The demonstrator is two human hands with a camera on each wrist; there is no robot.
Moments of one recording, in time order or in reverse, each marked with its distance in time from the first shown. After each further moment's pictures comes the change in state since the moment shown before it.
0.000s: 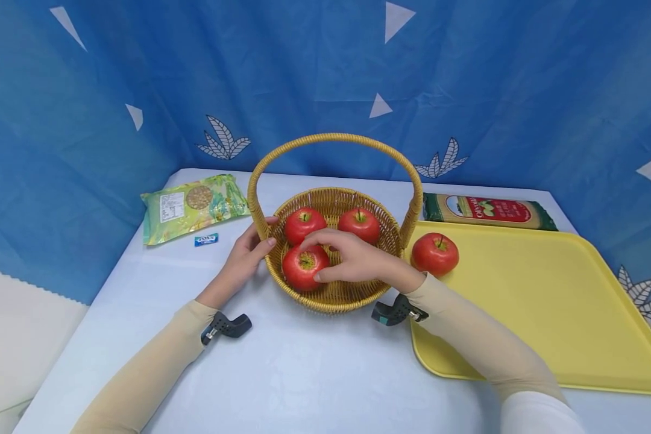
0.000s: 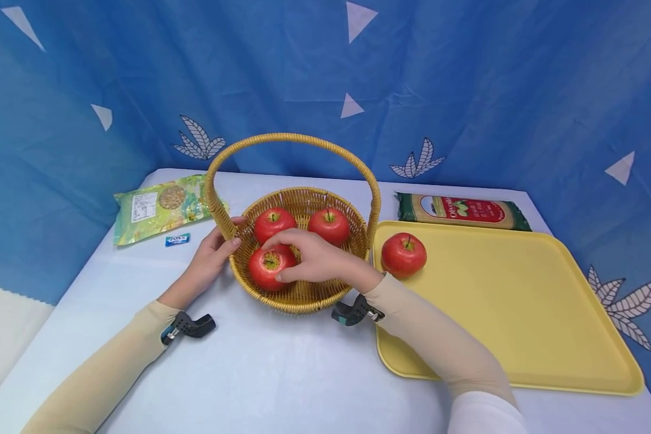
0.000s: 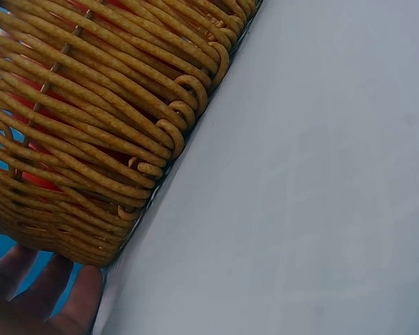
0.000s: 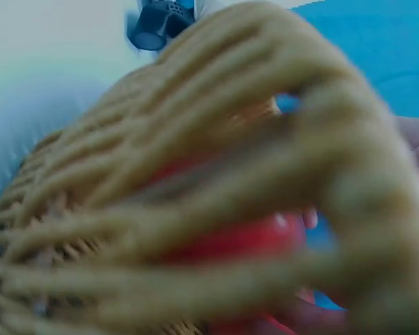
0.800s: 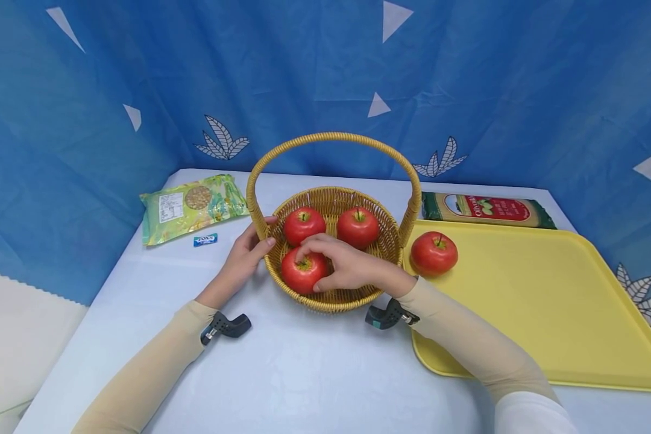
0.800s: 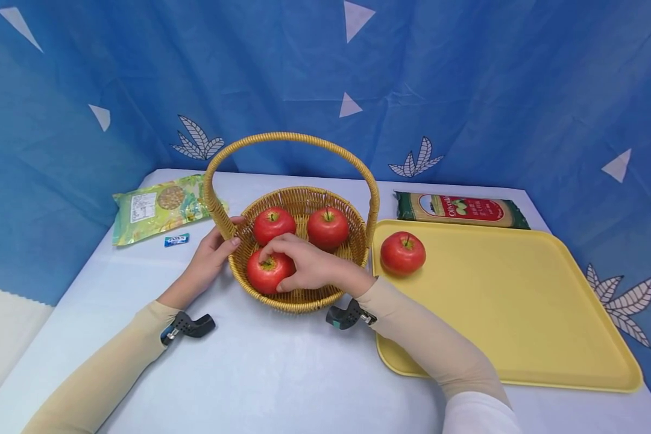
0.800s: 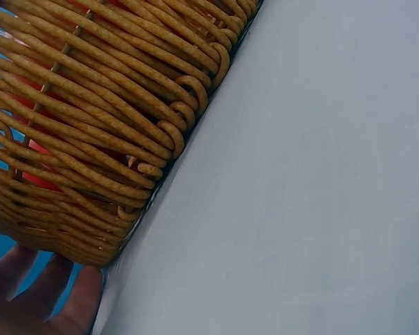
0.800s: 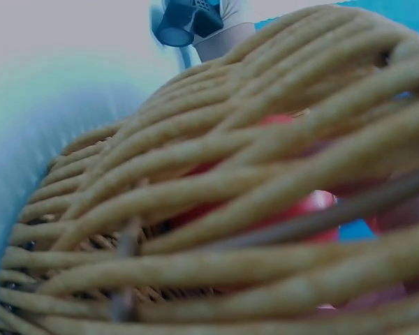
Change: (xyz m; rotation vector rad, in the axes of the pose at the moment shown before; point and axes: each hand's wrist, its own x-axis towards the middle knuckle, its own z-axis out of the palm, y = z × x) left_hand -0.001 0.001 0.001 0.010 -0.004 -0.001; right_hand 0.003 0.003 0.016 -0.006 -0.059 0.045
